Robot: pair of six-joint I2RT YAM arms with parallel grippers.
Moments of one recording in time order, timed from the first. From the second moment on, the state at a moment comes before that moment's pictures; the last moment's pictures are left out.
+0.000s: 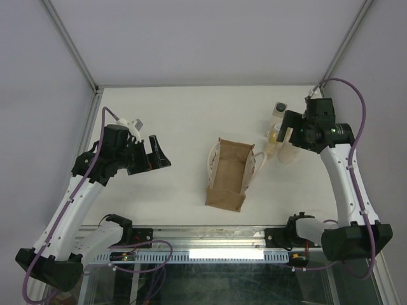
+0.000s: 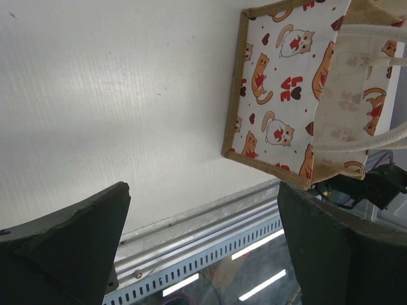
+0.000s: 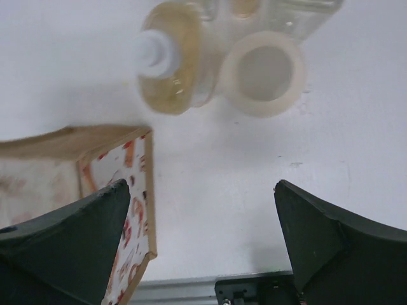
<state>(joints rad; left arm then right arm) -0.33 0.91 1.03 -0.93 0.29 -0.55 0.03 1.20 1.27 -1.01 0.05 0.30</state>
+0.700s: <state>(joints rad) -0.33 1.12 1.73 -0.96 -0.01 -0.40 0.47 0.99 1.84 -1.11 -0.03 0.37</state>
